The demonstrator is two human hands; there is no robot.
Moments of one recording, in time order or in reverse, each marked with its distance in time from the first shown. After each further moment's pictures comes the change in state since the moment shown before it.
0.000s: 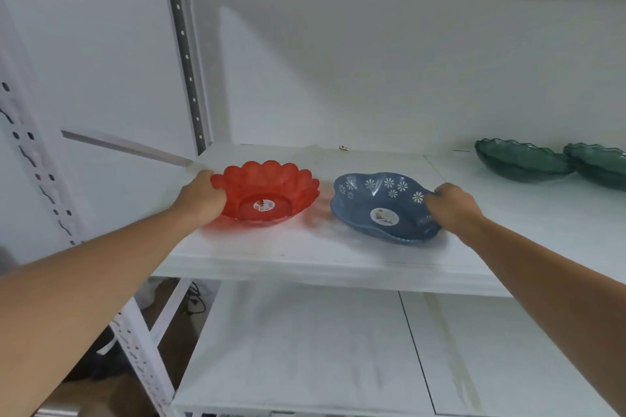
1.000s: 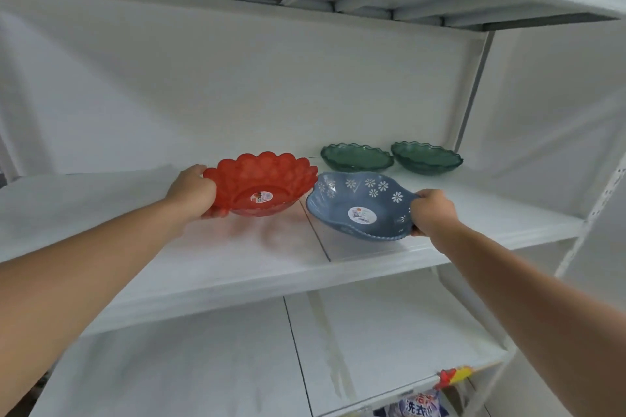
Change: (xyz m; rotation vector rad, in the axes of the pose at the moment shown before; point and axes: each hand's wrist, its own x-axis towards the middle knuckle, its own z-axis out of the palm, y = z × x) left_hand -0.071 0.251 0.179 -0.525 -0.269 0.081; right_hand 0.000 0.218 -0.171 0.481 0.251 0.282
